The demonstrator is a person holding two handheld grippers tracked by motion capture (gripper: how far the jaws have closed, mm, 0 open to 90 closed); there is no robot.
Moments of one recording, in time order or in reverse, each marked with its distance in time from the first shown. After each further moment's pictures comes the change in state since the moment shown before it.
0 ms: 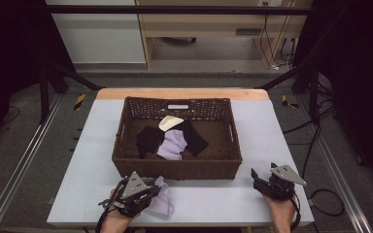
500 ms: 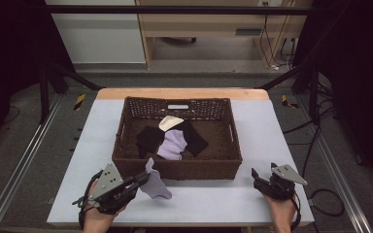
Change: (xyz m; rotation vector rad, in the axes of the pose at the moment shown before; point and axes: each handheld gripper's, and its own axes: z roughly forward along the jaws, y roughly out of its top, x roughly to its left) left arm 0.002 0.036 -0.067 -0.241 0.015 0.021; right arm -0.002 0.000 0.000 0.001 0.002 0.013
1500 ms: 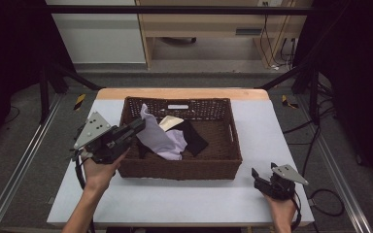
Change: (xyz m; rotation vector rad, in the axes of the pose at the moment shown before) left arm 0.043 0.105 -0.005 -0.263 0.089 -0.013; right arm -0.001 0.000 0.000 -0.001 0.011 0.009
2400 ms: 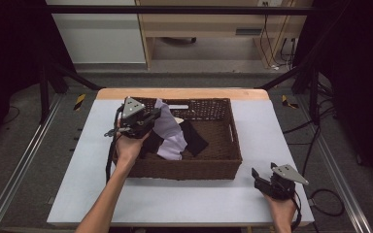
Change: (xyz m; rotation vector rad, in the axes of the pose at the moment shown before) left arm 0.038 -0.037 0.108 0.162 0.120 -0.059; right arm 0.000 0.000 0.000 0.002 0.007 0.008
